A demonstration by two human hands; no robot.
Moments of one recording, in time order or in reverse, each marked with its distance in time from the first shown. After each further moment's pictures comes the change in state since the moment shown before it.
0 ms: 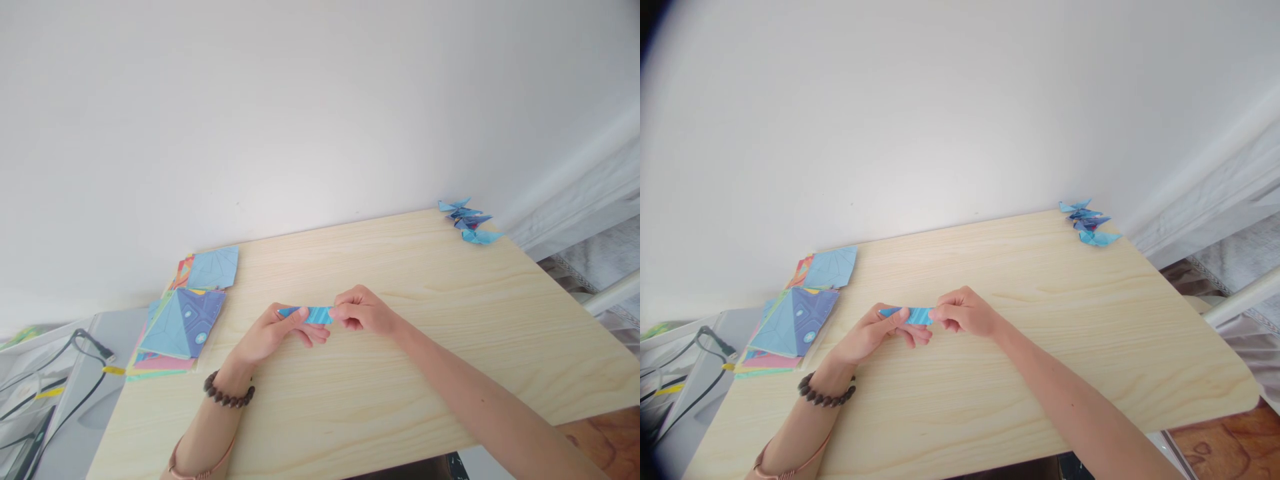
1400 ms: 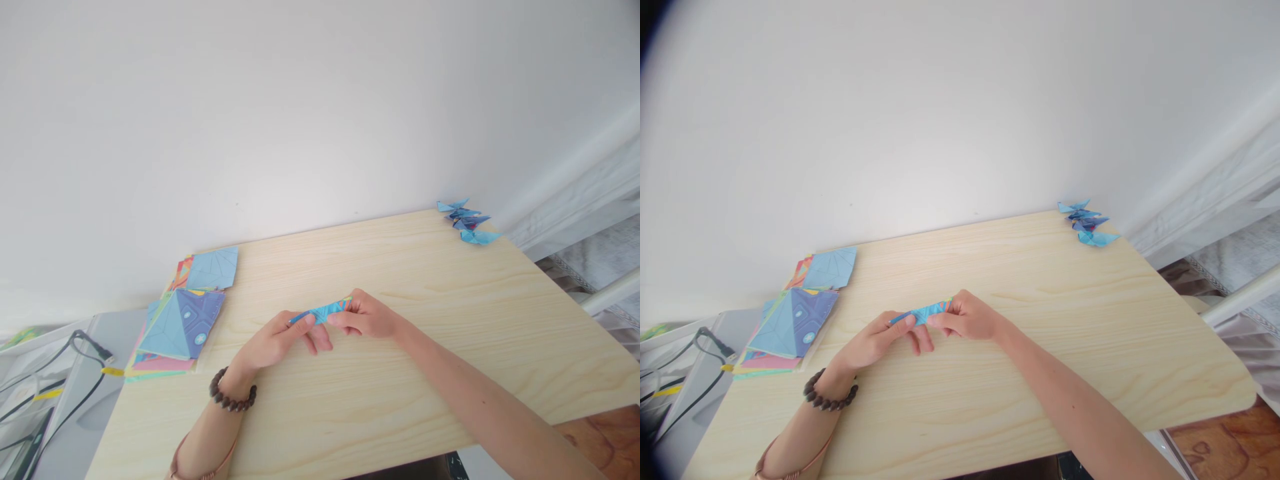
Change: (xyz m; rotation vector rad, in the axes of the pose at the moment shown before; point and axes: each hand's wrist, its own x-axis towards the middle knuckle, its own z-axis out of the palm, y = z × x) left_hand 0.002 0.007 0.007 0.237 -0.120 0.043; right_hand -0.006 0.003 -0.004 -0.198 -0.102 -0.034
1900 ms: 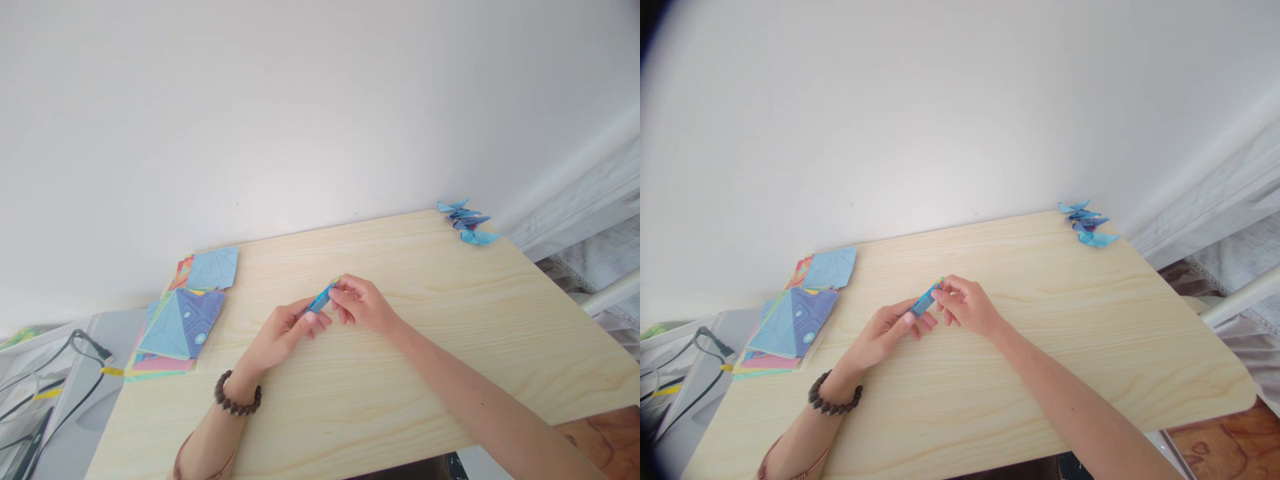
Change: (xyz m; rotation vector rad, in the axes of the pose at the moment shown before) left_hand 0.003 -0.009 0.005 0.086 0.224 0.104; right_hand 0.011 0.007 0.008 0.156 0.334 -0.073
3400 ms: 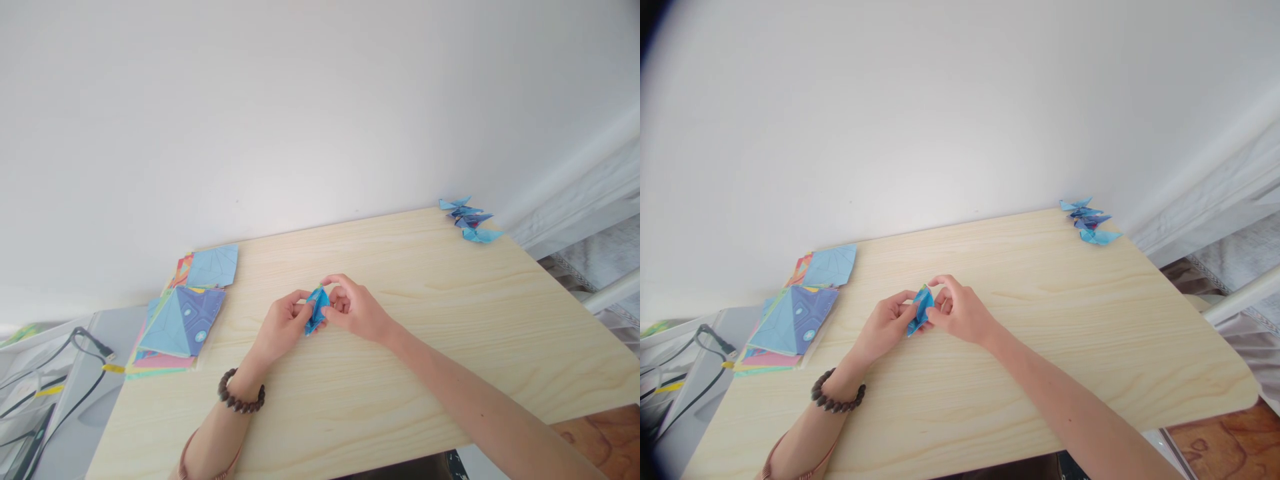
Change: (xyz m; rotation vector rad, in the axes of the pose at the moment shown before) left_hand 0.008 -0.004 0.008 -0.138 0.187 -0.211; right_hand -0.006 -0.003 0.013 -0.290 0.014 -0.007
